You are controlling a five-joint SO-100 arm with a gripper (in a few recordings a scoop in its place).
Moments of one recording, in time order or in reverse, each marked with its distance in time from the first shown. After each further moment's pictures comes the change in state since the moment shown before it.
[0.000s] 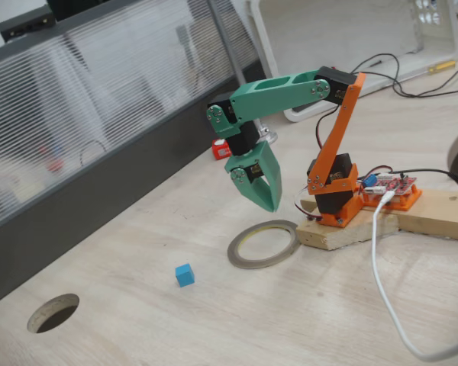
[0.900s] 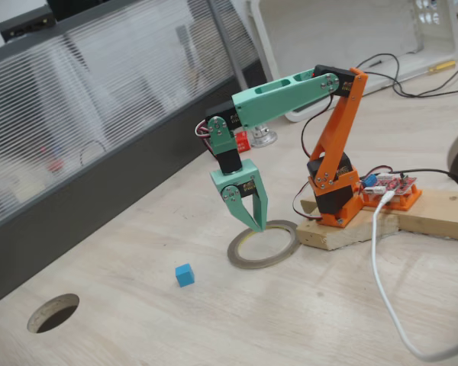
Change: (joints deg) arm -25.7 0.0 0.4 -10.7 0.0
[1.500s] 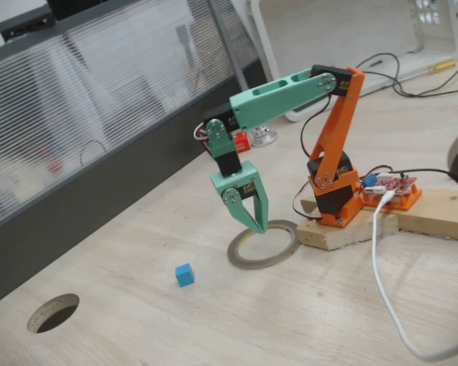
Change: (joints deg) arm 0.0 -4.7 -0.1 0.0 0.0
